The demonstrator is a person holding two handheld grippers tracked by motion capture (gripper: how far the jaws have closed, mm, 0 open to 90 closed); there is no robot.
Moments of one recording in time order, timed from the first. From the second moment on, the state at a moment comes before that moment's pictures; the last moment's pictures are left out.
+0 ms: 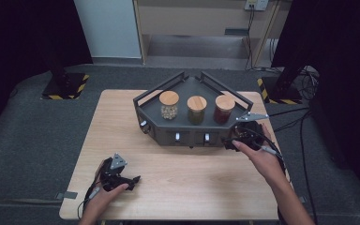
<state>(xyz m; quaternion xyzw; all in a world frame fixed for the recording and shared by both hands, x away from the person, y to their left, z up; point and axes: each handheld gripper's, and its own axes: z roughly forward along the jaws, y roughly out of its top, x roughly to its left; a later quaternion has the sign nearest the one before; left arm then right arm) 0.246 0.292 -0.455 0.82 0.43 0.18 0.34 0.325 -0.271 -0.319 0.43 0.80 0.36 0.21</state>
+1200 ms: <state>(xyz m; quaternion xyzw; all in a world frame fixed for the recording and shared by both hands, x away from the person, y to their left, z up) 0.246 0.292 -0.455 0.82 0.43 0.18 0.34 0.300 -0.284 -0.351 0.44 0.80 0.36 0.19</state>
